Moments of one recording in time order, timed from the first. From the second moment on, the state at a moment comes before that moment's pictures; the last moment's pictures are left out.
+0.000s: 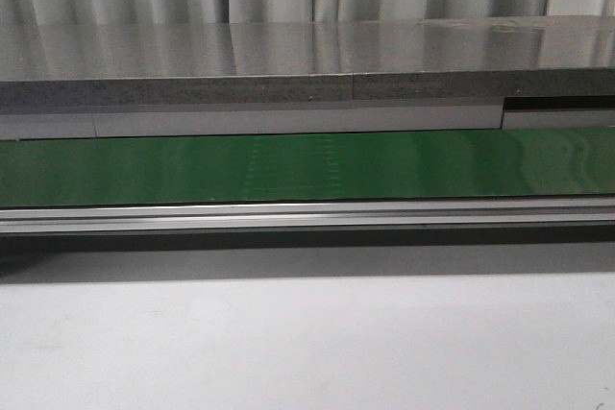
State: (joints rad) left arm -0.08 0.24 -0.26 0.05 0.20 -0.02; right arm -0.41 1.83 -1.29 0.03 0.65 -0.37
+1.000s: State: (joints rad) left arm -0.08 0.24 -0.26 0.05 0.20 -0.02; right arm -0.41 1.84 -1.29 0.02 0.61 -0.32
